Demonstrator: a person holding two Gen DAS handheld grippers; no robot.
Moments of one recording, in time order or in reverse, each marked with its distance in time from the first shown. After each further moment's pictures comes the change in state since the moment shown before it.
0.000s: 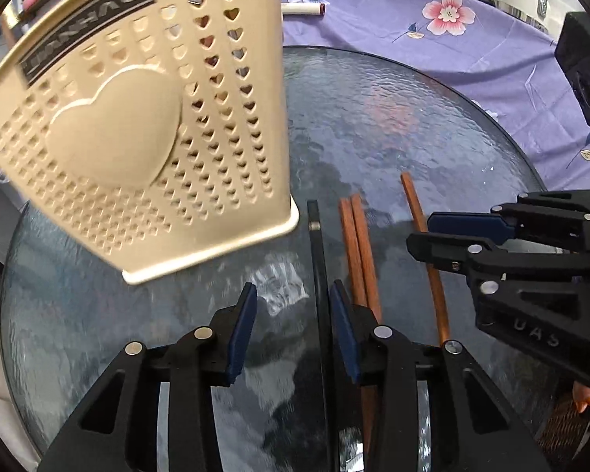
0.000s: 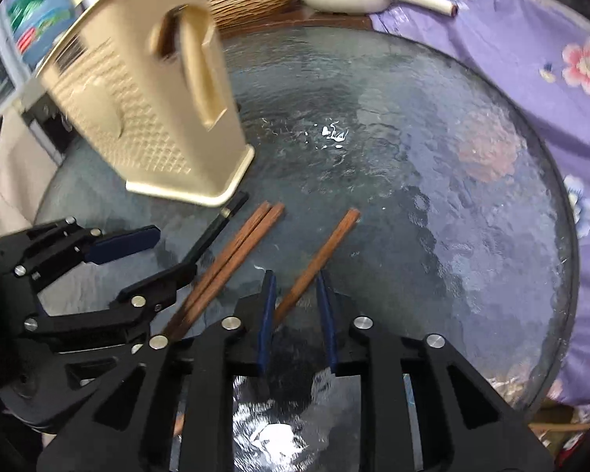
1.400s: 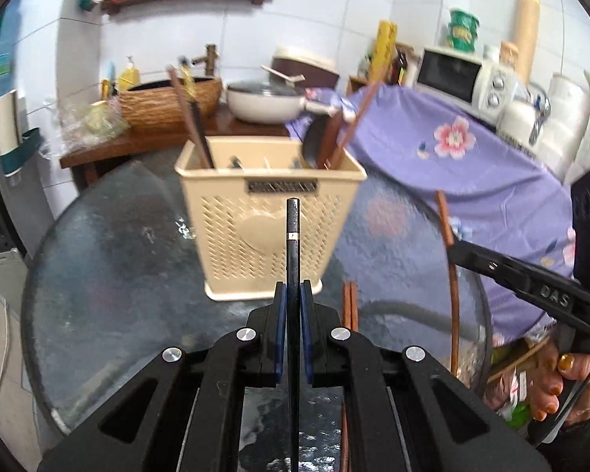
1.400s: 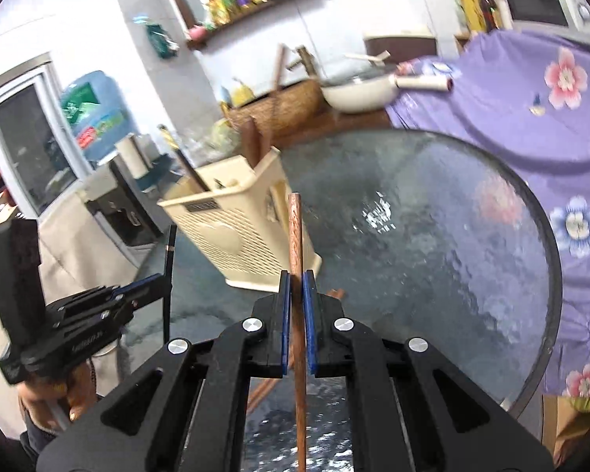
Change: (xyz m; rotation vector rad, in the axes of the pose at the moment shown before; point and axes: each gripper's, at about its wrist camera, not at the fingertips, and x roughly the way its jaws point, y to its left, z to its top) left arm -0.140 0.059 -0.035 -0.253 -0.325 -0.054; right arm -0.132 0.016 -0.010 0.059 -0.392 0.226
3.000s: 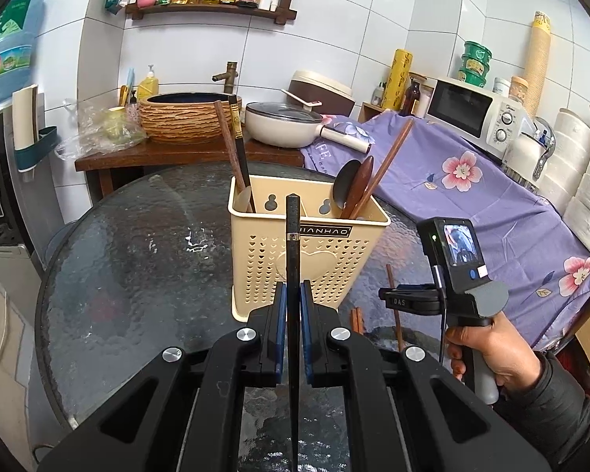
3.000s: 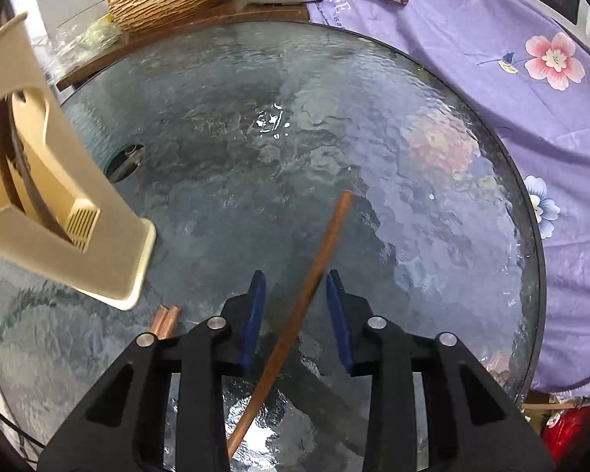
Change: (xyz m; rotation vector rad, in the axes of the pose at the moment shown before) left arm -0.016 0.022 0.015 -0.053 -0.064 0.003; right arm 0.168 -0.061 0.012 -0.019 0.420 -0.469
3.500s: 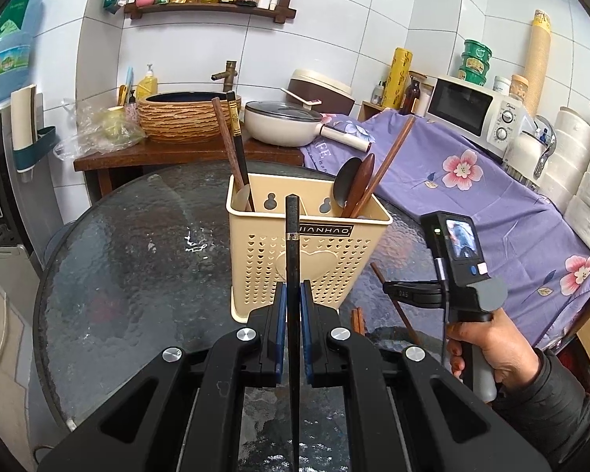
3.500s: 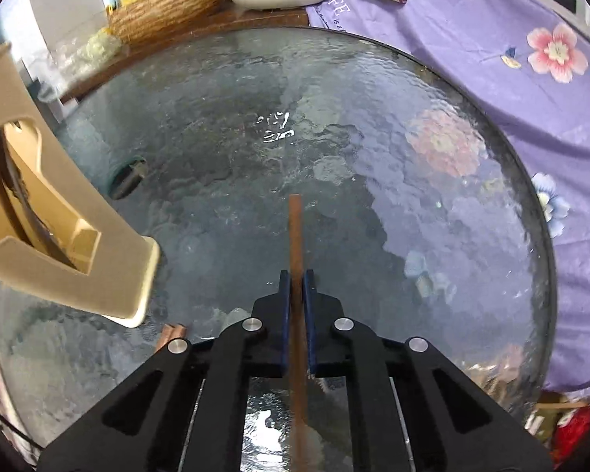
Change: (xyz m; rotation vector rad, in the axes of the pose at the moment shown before) left arm 0.004 -0.001 -0.001 0.004 0.000 0.007; right arm 0.002 -0.009 0.005 0.053 -0.043 0.073
